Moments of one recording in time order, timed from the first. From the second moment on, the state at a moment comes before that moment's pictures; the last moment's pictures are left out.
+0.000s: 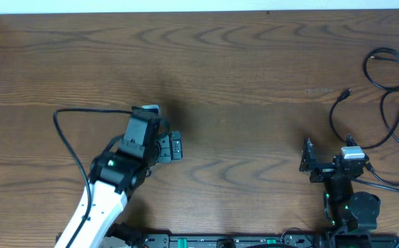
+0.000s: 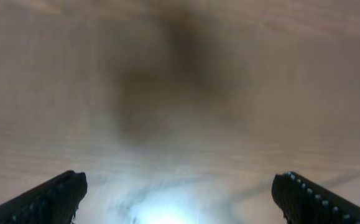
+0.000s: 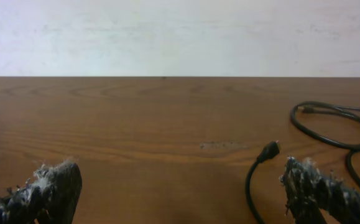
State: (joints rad) left arm -0.36 1.05 0.76 -0.70 -0.06 -0.38; right arm 0.01 0.01 0.01 -0.07 -0.06 0.04
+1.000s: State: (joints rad) left arm -0.27 0.39 0.01 0.11 -0.06 -0.38; right arm 0.01 0.01 0.01 -0.07 -0.06 0.04
